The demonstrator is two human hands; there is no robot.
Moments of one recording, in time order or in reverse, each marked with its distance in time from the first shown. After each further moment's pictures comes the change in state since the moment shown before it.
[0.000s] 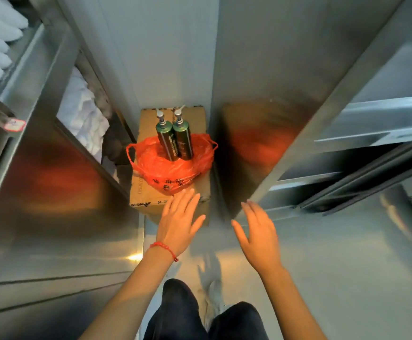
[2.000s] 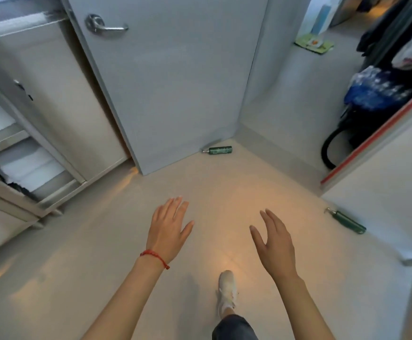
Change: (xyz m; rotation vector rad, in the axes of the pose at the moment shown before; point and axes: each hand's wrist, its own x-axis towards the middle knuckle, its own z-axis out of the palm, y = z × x) left_hand -0.377 0.853 0.184 -0.141 -0.772 2.002; right_hand -0.755 0.316 -0.160 0.039 1.236 2.057
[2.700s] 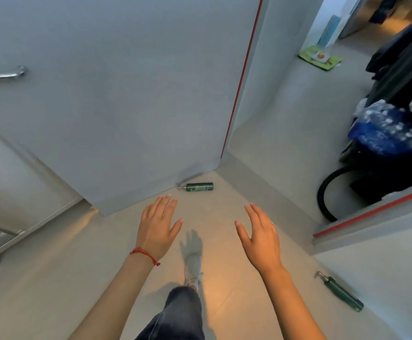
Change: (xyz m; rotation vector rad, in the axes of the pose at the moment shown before) left_hand 0.409 0.072 0.040 -0.009 0.012 -0.092; right_hand 0.424 0.079 -0.036 -0.026 -0.105 -0.085
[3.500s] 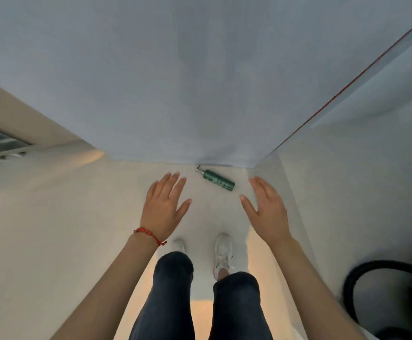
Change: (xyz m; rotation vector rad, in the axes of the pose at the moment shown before) left_hand 0.285 0.026 0.081 -0.042 0.011 -0.475; right_hand 0.415 0.063 0.048 -0.008 -0.436 -0.433
